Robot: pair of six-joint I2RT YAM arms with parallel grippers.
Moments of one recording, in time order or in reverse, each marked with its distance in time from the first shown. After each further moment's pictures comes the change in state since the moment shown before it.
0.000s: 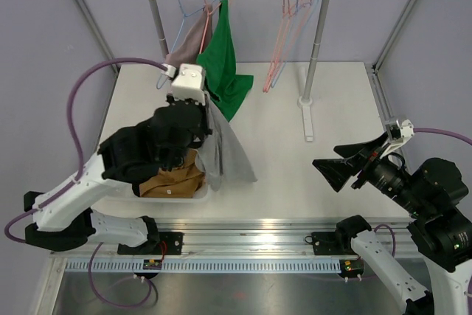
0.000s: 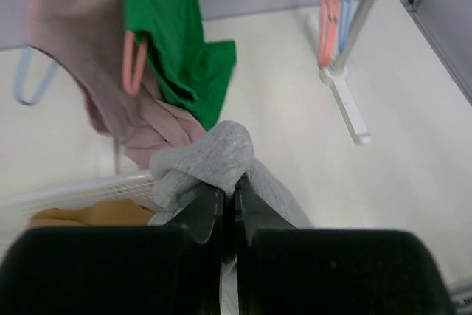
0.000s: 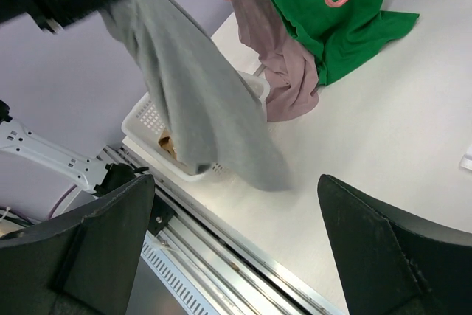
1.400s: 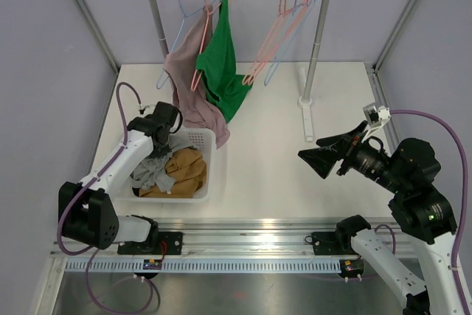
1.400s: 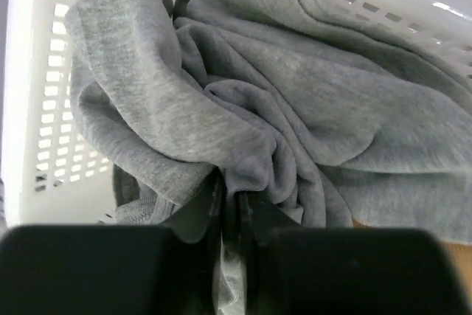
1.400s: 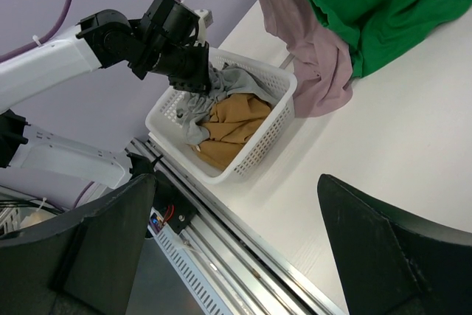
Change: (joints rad) left arm 0.886 0.137 -0.611 -0.093 0.336 -0.119; right arm 0.000 0.074 -0.115 0.166 -0.095 0.074
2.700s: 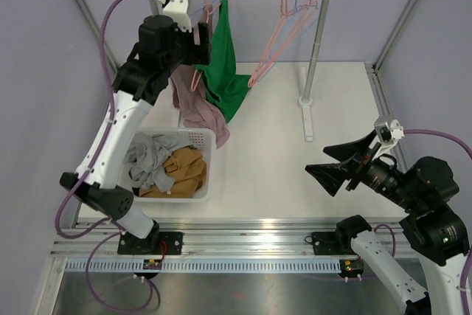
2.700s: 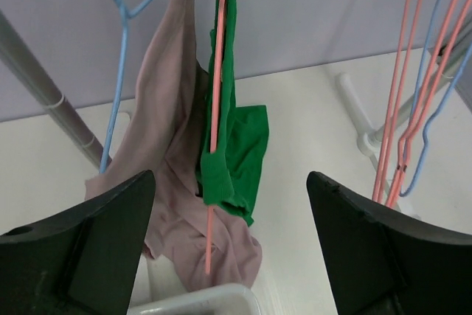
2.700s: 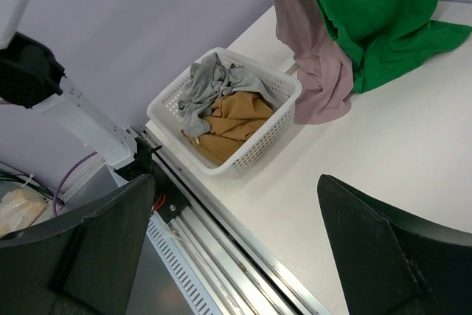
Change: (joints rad) left arm -0.137 0.190 0.921 0.293 0.393 0.387; right arm 0.000 -0.096 0.028 -0.054 -0.032 -0.087
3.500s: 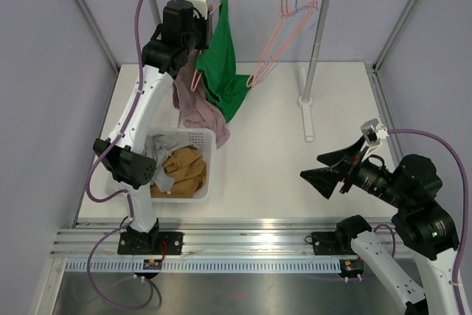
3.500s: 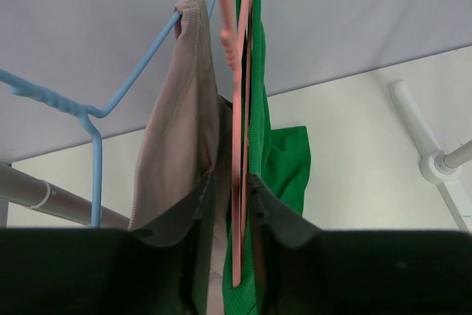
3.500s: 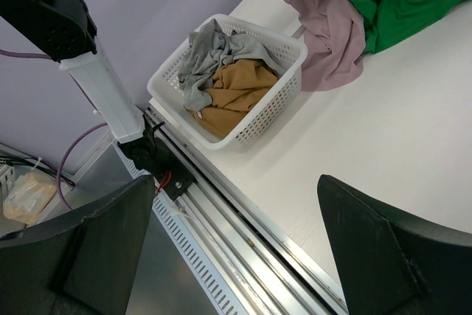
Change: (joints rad) left arm 0.037 0.370 0.333 -0.005 -0.021 0.133; right arm 0.000 -0.023 -0.094 -0.023 -0.042 0.018
